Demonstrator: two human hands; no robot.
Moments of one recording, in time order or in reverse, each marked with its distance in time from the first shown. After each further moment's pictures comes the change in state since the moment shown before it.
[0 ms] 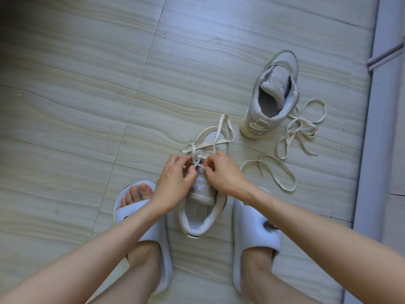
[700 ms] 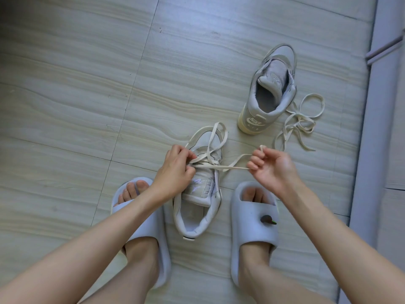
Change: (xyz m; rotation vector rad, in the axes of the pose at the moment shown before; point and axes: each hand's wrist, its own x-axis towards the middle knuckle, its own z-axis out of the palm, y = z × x) left_hand 0.012 0.002 -0.003 0.086 -0.174 0.065; right_hand -0.020 0.070 -0.048 1.864 0.153 0.487
